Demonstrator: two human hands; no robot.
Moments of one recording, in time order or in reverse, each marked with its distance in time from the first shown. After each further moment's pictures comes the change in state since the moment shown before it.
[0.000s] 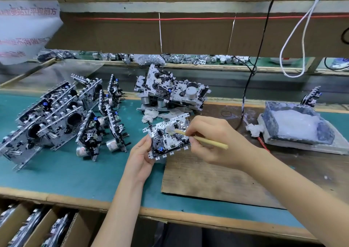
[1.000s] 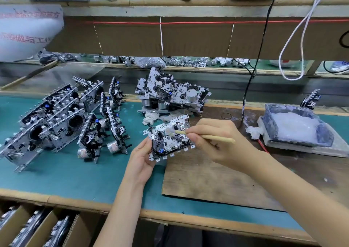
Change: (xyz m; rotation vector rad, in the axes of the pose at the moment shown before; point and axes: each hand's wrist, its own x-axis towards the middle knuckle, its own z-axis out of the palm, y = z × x) left_hand 0.000 0.000 0.000 -0.029 -0.025 0.016; right_hand 0.001 0.000 0.000 0.011 0.145 -0.027
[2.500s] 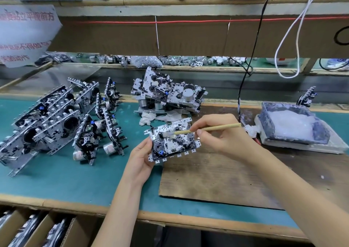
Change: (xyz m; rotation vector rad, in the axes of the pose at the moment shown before) left_hand 0.005 -0.006 -0.003 0.023 -0.025 -0.033; right_hand -0.005 0.011 -0.011 0.359 -0.065 0.406
